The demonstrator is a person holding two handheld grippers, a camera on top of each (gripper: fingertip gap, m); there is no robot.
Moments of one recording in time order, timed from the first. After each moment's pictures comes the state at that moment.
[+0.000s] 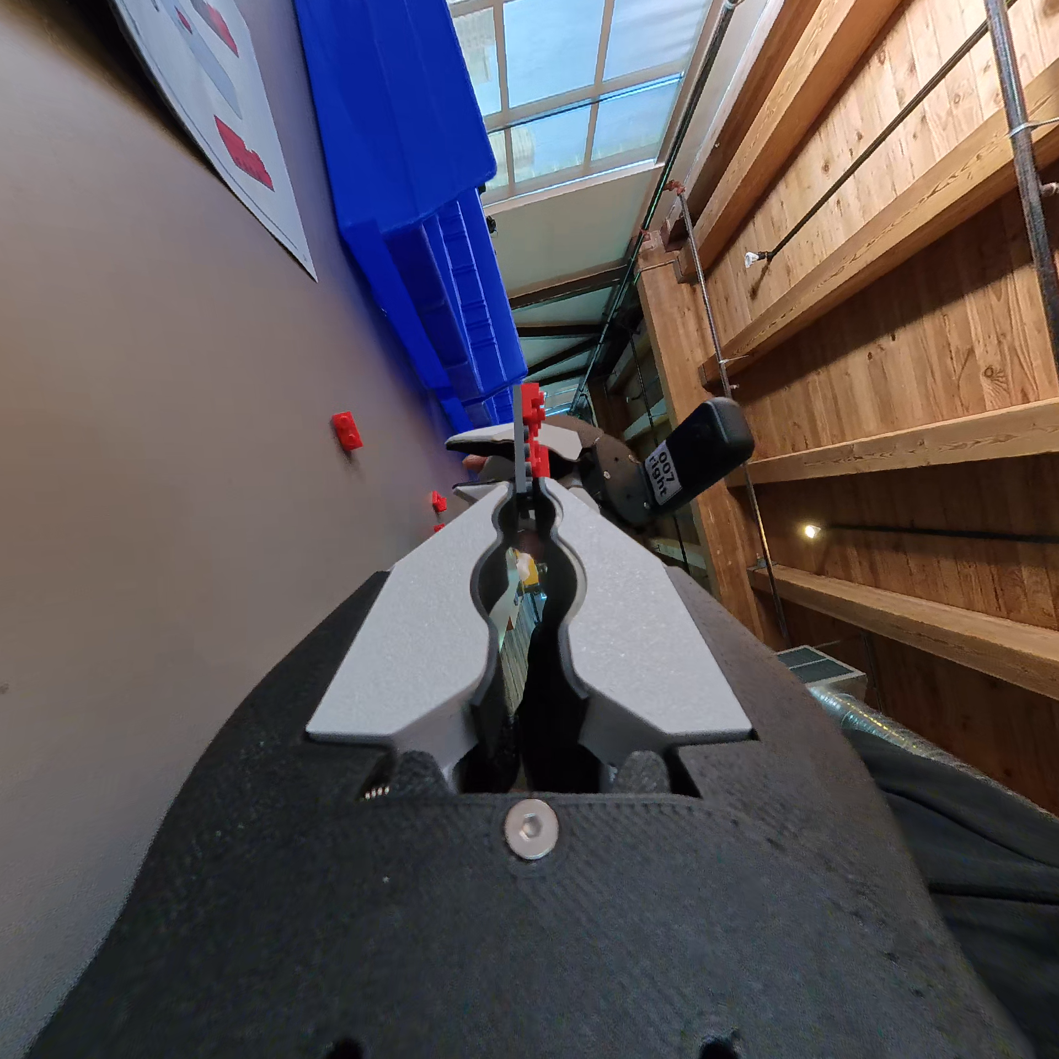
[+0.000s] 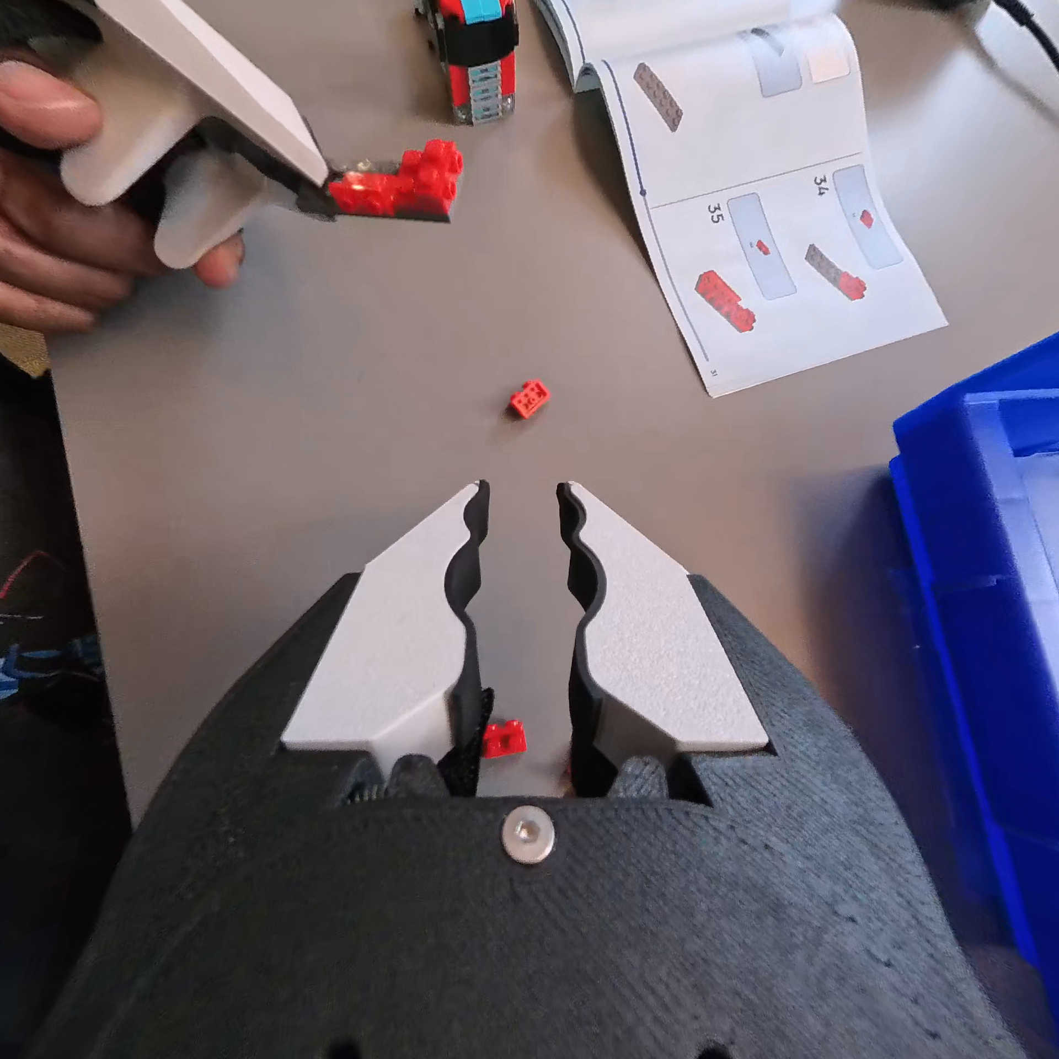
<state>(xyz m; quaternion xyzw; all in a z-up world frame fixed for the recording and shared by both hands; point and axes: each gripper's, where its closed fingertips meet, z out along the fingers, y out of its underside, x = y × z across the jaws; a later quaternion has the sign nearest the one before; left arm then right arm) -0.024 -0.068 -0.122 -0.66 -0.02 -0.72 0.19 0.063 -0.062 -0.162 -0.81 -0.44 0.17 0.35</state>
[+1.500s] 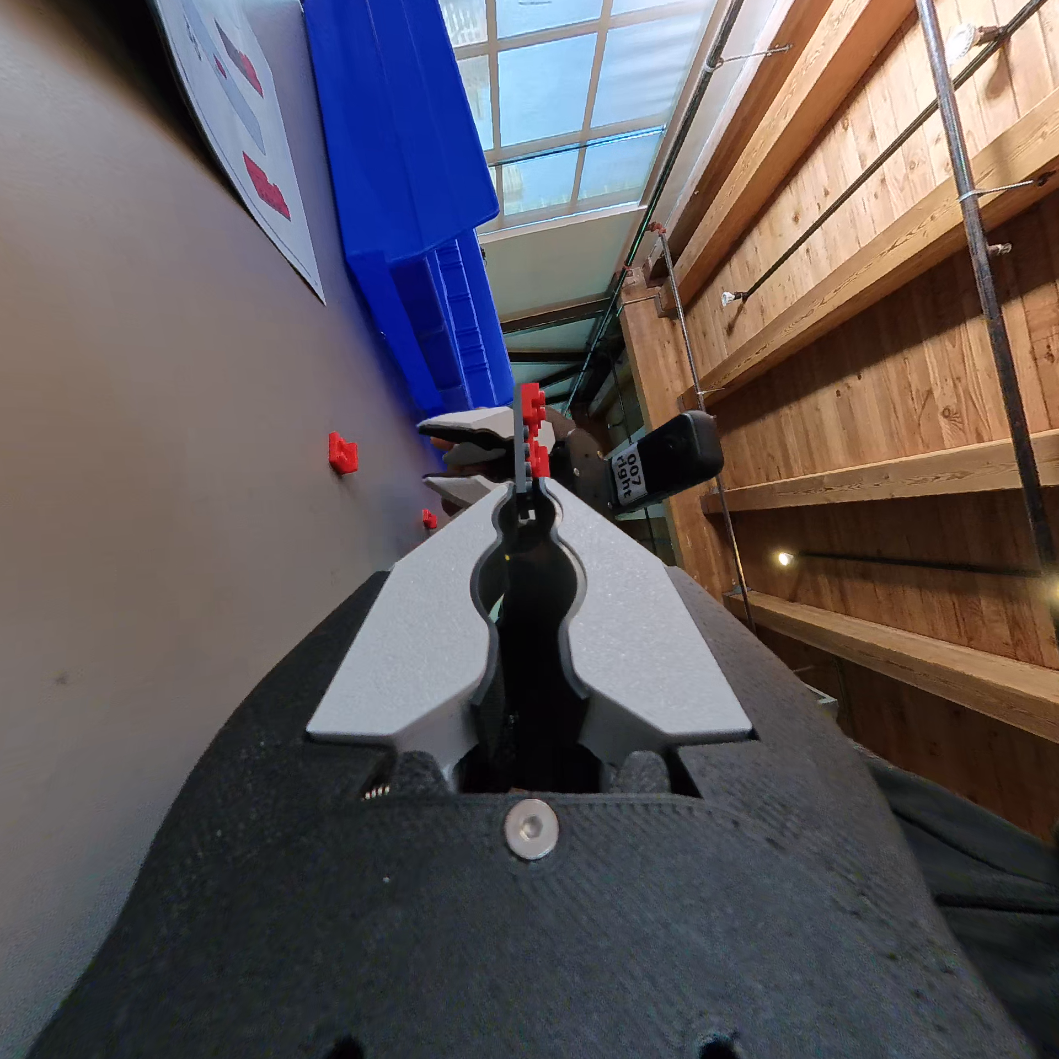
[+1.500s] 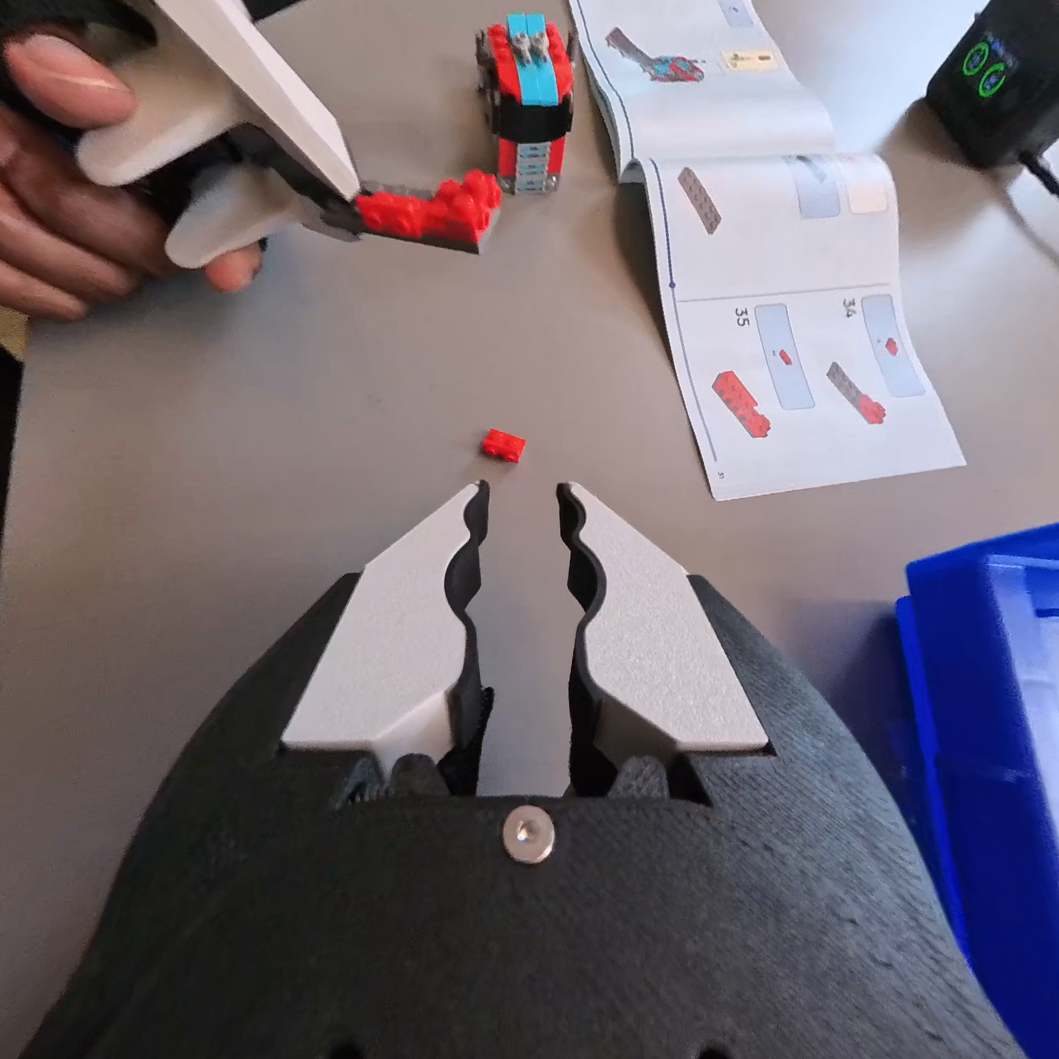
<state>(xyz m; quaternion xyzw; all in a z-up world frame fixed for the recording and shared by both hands) -0.031 -0.060 -0.121 -0.65 -0.05 -0.73 0.19 0.037 -0.041 -0.168 -0.75 -0.50 0.19 0.38</state>
